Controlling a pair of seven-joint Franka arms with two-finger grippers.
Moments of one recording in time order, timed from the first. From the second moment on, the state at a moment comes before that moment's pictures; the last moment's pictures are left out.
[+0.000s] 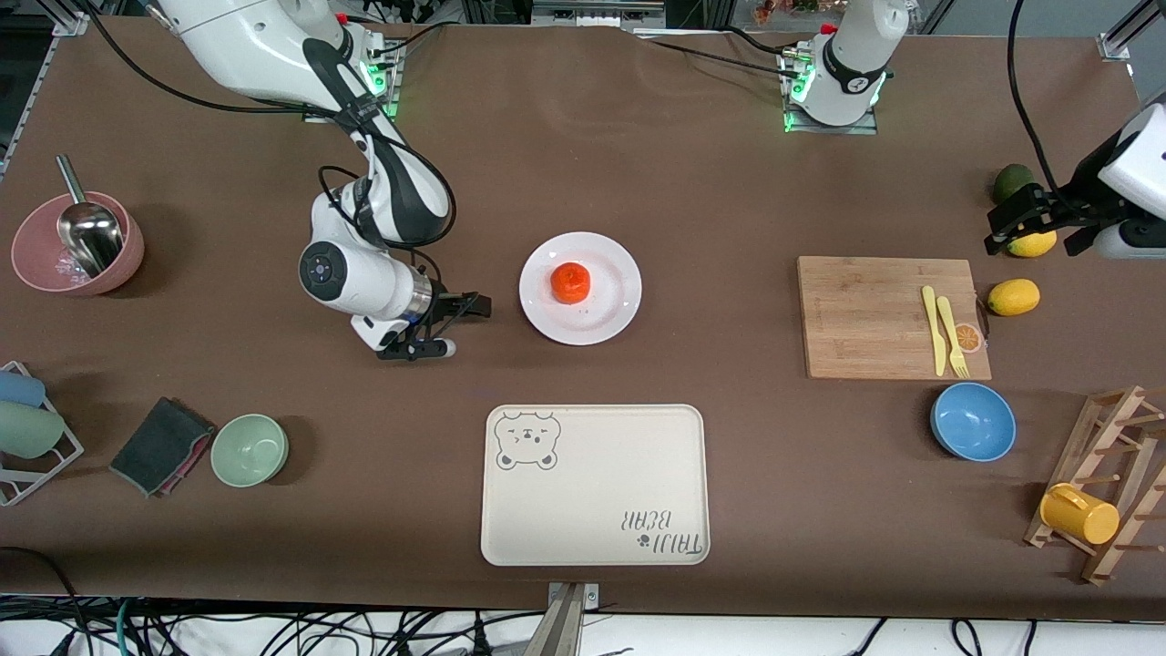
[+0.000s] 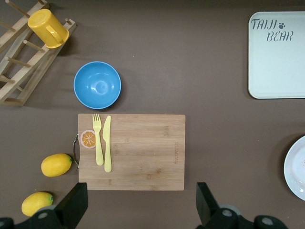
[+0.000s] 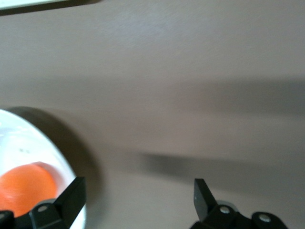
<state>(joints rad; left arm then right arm) -0.08 -0.03 0.09 -1.67 -0.01 1.70 -0.02 0.28 0.52 0.19 -1.94 0.40 2.40 0.15</state>
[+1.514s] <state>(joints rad) -0.03 -0.01 0.08 -1.64 -0.01 1.66 -0.02 0.28 0.57 0.26 -1.99 0.79 2.44 -0.25</state>
